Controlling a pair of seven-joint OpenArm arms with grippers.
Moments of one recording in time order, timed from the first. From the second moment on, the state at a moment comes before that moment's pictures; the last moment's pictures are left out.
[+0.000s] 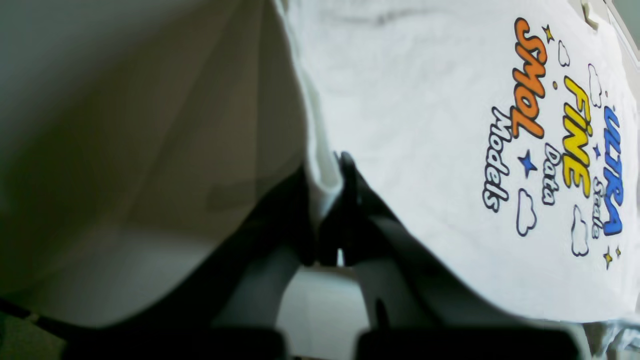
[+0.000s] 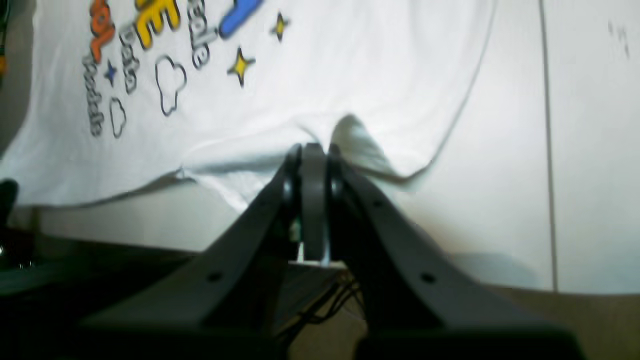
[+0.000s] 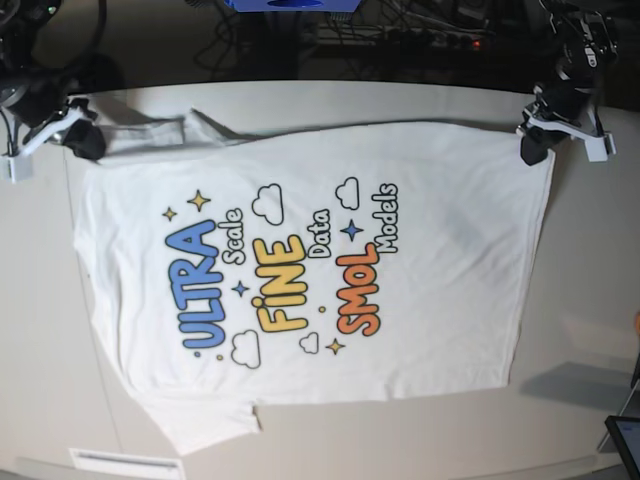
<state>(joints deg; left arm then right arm) 32.7 -16.2 -37.5 100.4 -55.9 -15.3 41.1 -24.9 6.8 41.8 112.8 57.1 20.6 -75.0</state>
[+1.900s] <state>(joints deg) 0.3 -3.9 -61.7 82.6 -54.7 -10.5 64.3 -1.9 10.8 33.7 99.0 49.5 16.9 -78.8</state>
